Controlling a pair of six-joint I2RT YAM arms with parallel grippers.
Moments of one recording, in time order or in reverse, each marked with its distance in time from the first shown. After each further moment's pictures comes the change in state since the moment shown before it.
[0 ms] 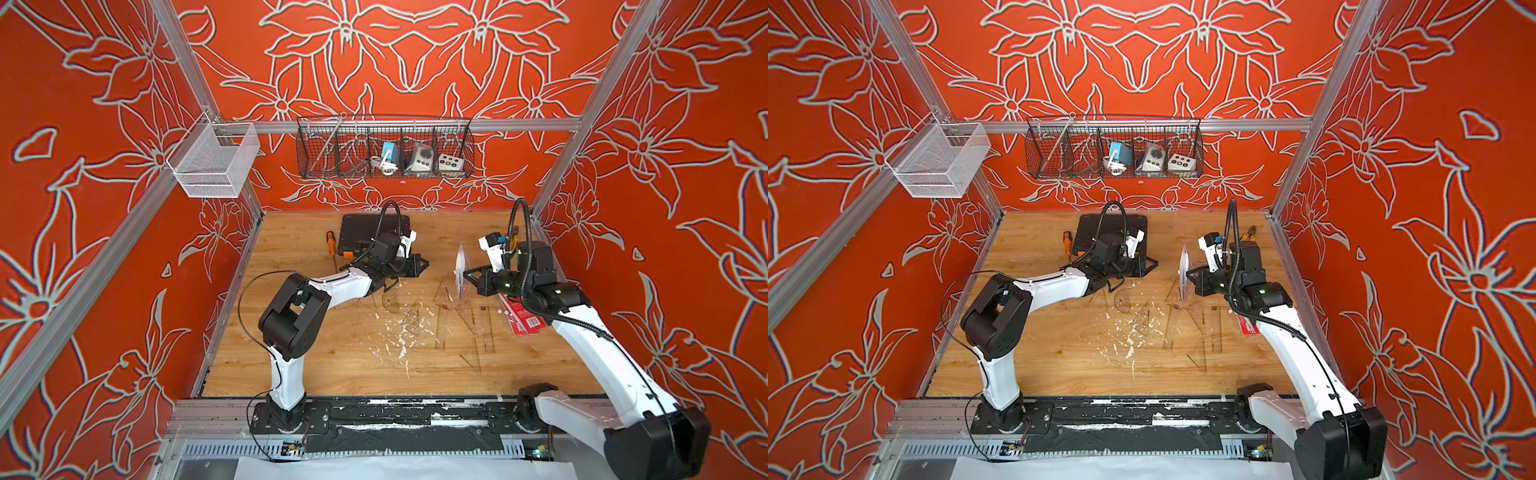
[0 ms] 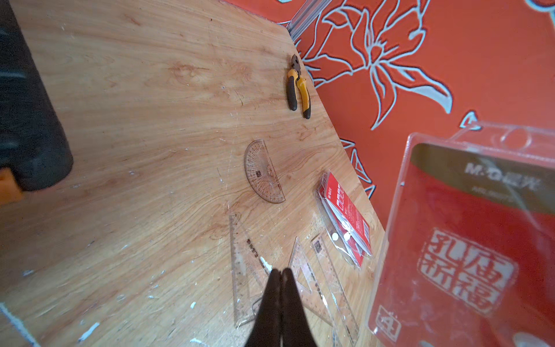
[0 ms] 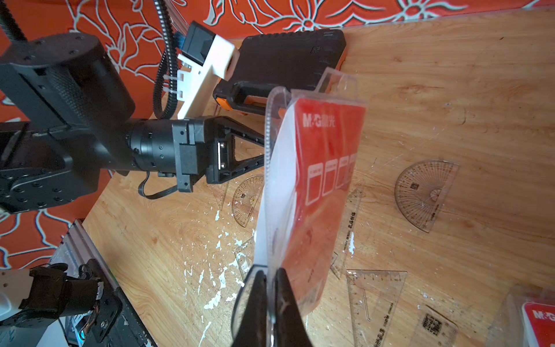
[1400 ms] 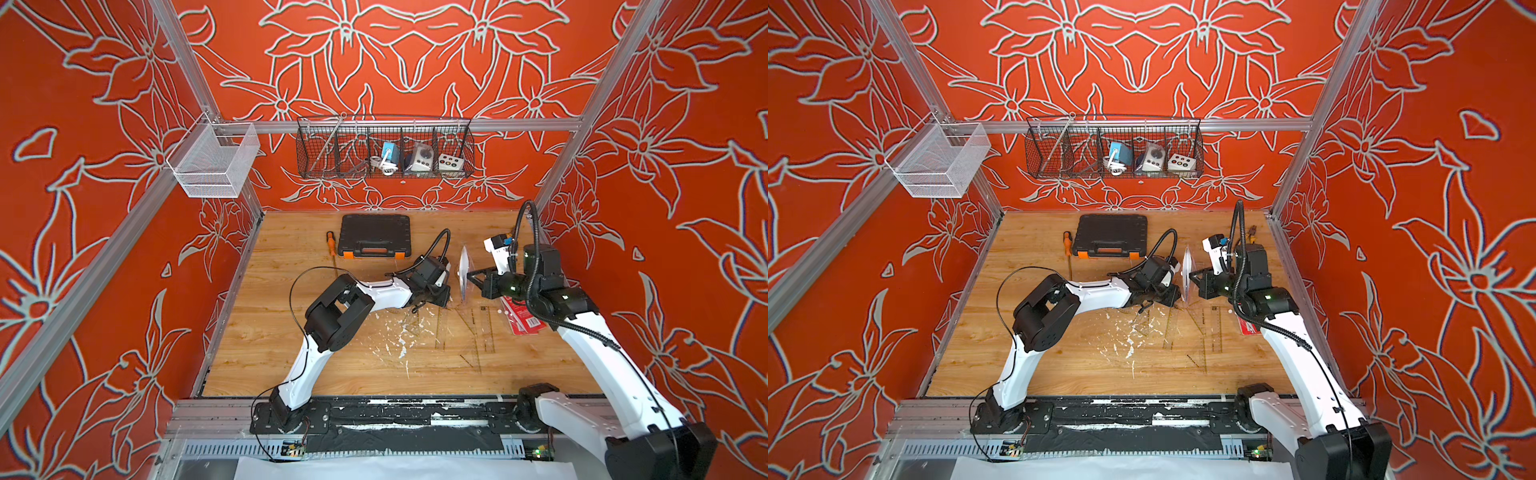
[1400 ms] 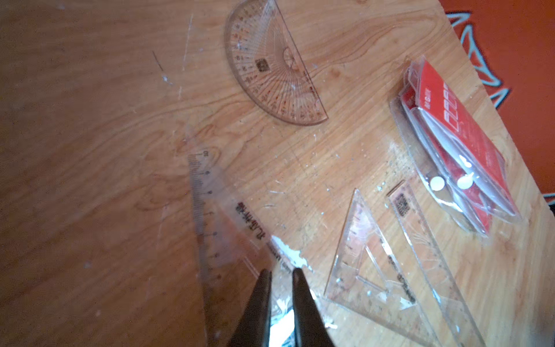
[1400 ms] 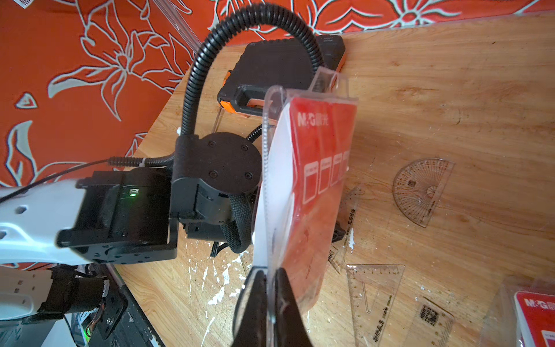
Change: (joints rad) left arm -0.232 0.309 0.280 -0.288 -0.261 0.184; right arm -0.027 -0.051 -0.016 -0.023 -0.024 -0.003
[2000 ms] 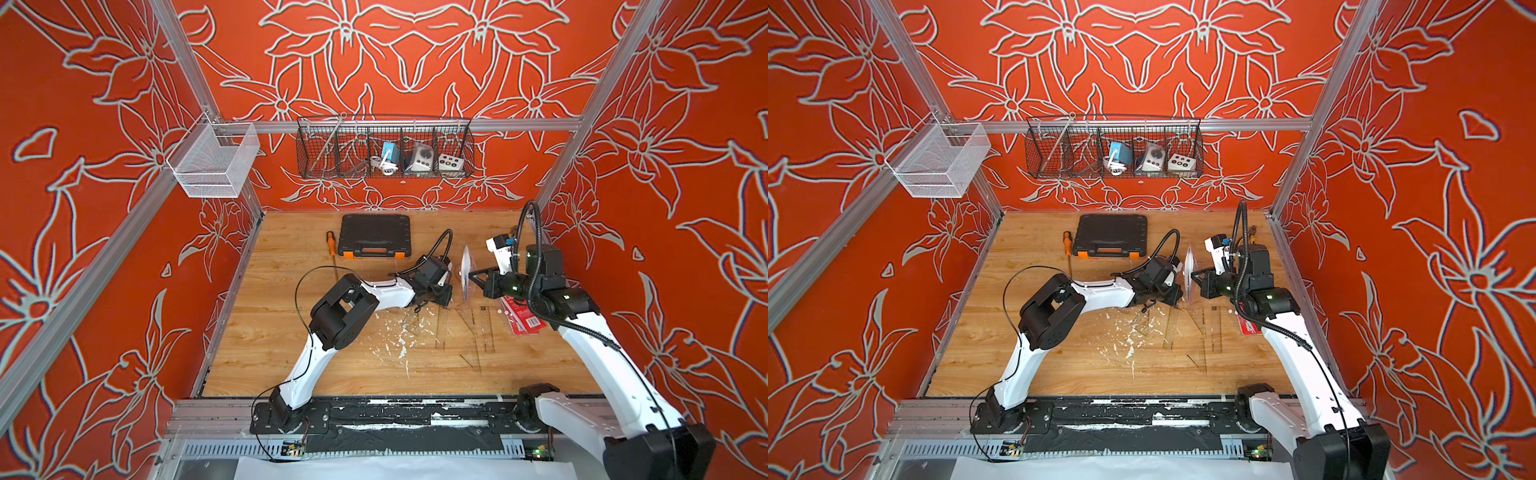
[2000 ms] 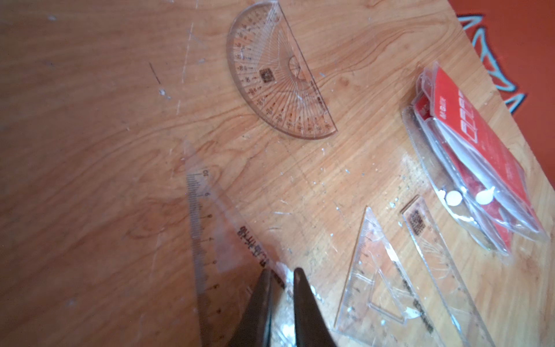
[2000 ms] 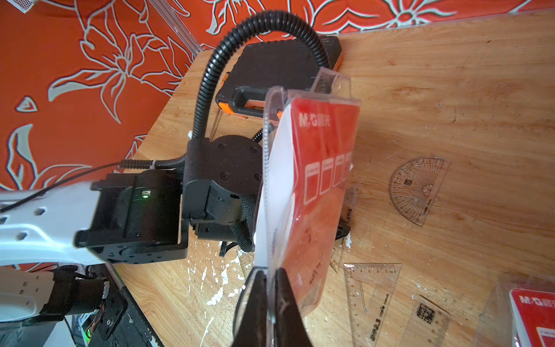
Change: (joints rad) left arm -0.003 0.035 0.021 0.018 -0.028 0.003; right arm -0.026 0.000 -0.003 -0.001 -0.018 -0.006
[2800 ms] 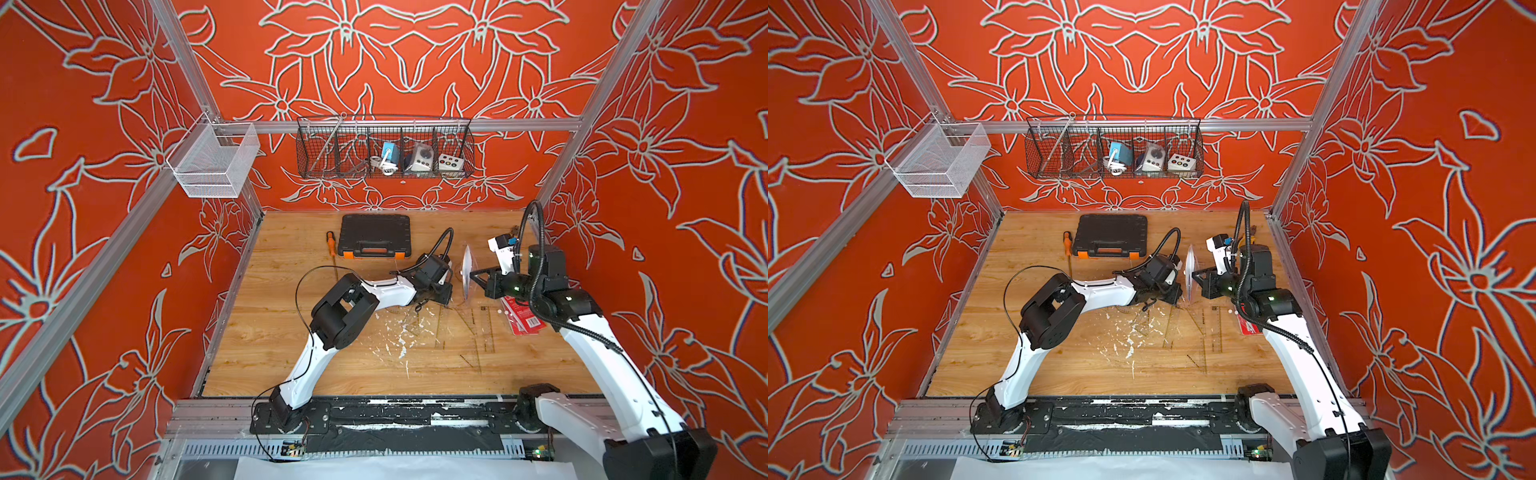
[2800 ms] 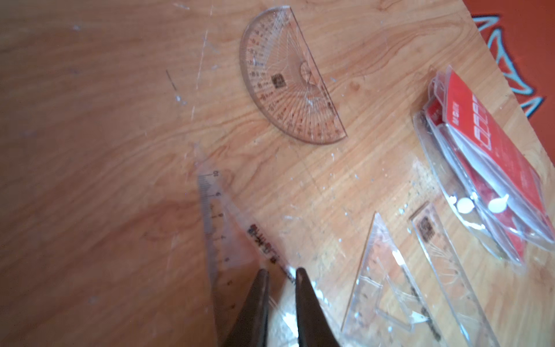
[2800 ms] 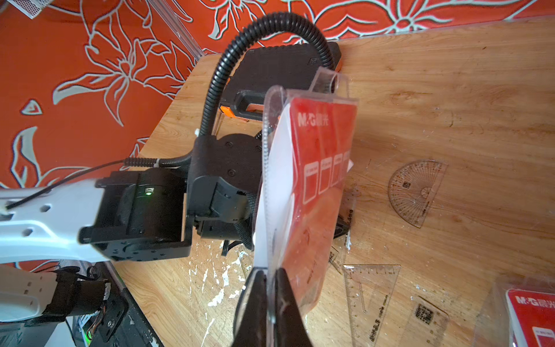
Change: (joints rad) left arm 0.006 0.031 0.075 -0.061 -0.029 -0.003; right arm -0.009 -0.016 0.000 0.000 -0.011 0.000
